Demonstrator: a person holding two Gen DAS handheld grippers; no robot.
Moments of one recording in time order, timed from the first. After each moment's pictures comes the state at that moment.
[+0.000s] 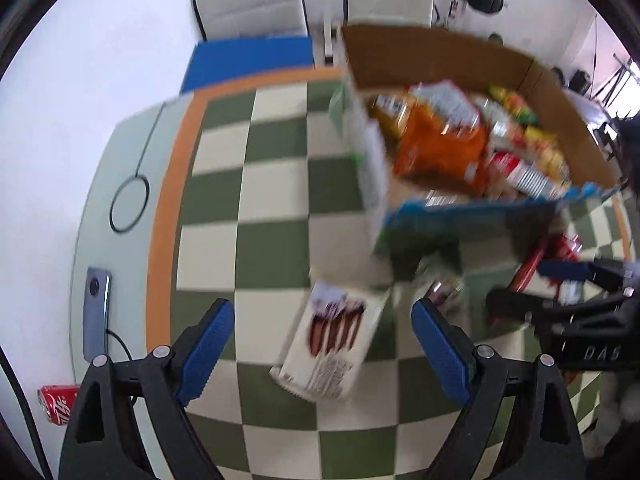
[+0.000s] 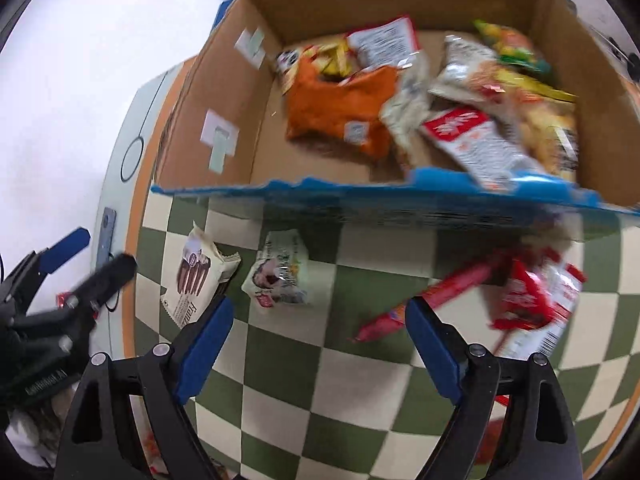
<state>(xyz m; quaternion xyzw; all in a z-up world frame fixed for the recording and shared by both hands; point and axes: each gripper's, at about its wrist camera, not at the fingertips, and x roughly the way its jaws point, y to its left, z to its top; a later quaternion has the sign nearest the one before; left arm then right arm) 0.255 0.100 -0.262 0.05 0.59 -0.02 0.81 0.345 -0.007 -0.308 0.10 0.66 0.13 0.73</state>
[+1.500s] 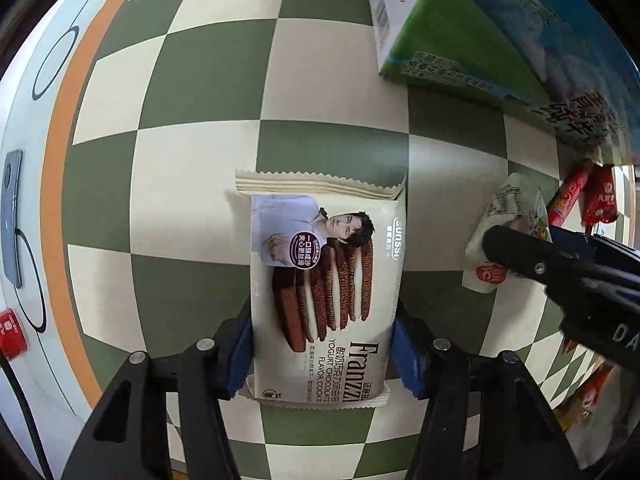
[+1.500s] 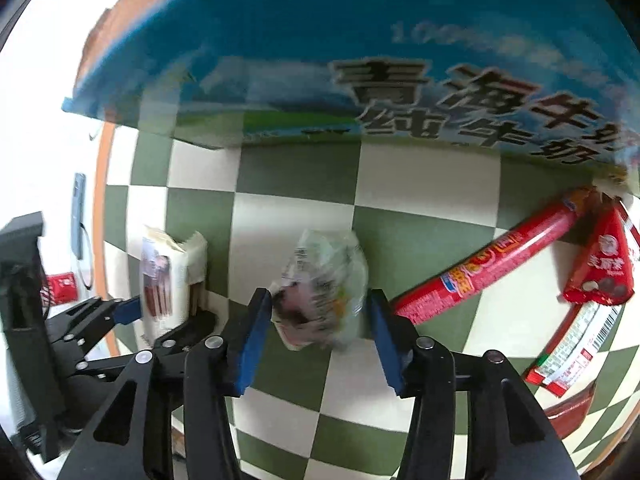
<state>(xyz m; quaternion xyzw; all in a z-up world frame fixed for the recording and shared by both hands) 0.216 0.100 -0.370 -0.04 0.73 -0.03 0.68 0.330 0.033 -0.389 0.09 0.73 0.13 0.67</state>
